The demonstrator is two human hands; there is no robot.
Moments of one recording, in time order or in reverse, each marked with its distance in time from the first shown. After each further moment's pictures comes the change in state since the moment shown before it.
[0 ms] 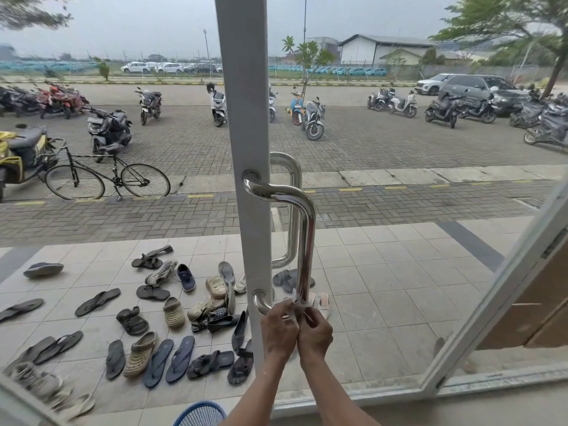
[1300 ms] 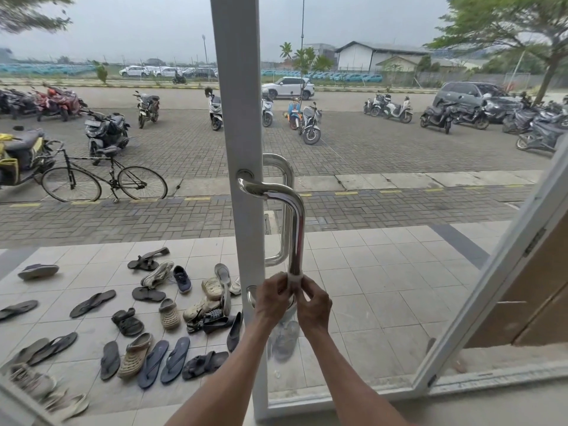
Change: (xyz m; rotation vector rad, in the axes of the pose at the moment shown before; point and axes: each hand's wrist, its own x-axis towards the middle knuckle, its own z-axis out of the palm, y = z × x) left_hand 0.041 0.029 -0.019 -0.121 -0.240 0.208; right_hand 0.016 -0.053 -0.021 -0.248 -0.141 -0.360
